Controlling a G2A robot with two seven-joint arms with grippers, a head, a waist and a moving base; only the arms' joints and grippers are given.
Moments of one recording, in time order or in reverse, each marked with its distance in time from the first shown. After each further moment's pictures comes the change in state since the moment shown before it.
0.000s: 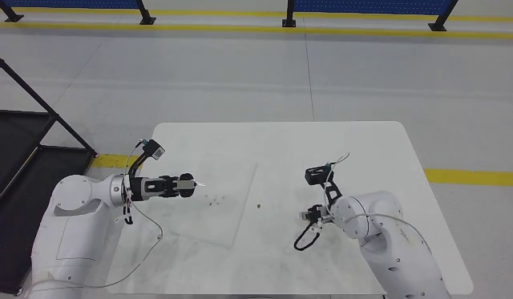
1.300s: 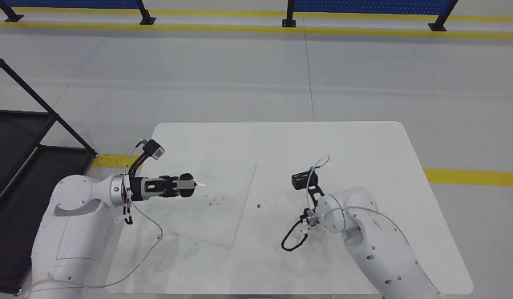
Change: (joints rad) left arm 0.000 0.000 0.000 0.000 0.000 0.000 0.000; right arm 0.084 -0.038 -0.111 0.160 -0.010 0.000 0.000
